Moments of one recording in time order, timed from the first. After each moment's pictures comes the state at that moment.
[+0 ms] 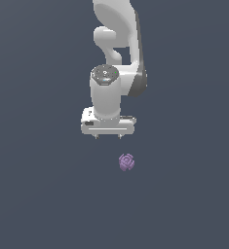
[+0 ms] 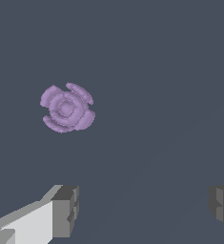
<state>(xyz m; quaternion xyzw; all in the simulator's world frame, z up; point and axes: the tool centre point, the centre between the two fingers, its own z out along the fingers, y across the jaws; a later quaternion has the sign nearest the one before) 0.008 -0.024 0.153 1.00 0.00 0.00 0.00</state>
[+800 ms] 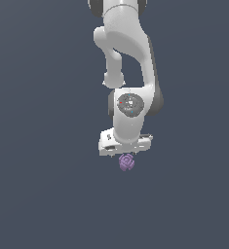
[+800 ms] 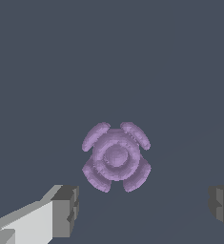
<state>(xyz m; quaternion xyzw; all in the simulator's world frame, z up) 0.063 0.041 0.104 1.00 0.07 0.00 0.00</state>
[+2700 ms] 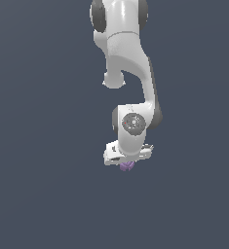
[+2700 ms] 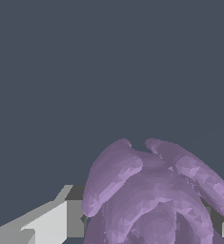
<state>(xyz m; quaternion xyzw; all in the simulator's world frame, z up) 0.074 0.057 0.040 1.00 0.08 0.00 0.00</state>
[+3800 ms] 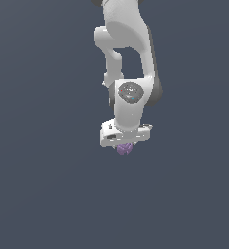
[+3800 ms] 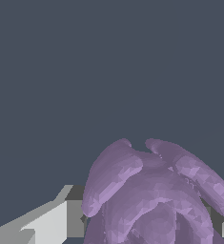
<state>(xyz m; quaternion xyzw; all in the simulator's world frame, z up) 0.025 0.044 0.114 1.00 0.08 0.00 0.00</state>
